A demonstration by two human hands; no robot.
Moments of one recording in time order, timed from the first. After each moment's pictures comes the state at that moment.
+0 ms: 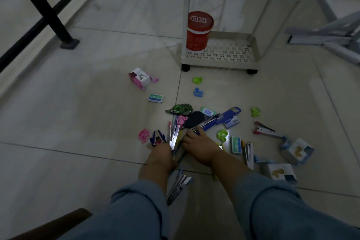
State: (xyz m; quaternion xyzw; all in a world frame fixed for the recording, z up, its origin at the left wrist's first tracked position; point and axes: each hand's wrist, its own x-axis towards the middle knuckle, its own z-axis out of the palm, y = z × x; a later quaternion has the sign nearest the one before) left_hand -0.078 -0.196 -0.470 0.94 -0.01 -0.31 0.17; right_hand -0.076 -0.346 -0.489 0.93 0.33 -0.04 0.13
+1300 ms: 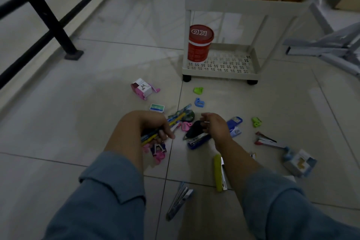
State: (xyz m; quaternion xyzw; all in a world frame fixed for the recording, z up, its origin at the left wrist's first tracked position) left_hand 0.030 -0.173 -0.375 0.70 0.07 -0.61 0.37; right_hand -0.020 -0.363 -0.455 0.66 -0.31 -0.03 -0.68
